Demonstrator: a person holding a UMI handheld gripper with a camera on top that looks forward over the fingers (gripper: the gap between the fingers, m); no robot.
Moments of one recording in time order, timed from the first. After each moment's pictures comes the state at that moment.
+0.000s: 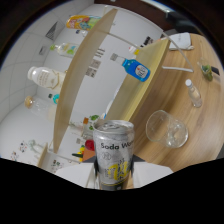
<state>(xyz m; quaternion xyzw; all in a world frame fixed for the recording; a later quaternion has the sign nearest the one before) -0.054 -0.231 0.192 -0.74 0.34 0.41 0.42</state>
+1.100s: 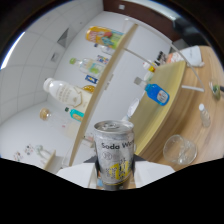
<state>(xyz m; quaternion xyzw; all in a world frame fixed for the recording) -0.032 -0.207 0.253 -0.69 0.32 0.41 0.50</state>
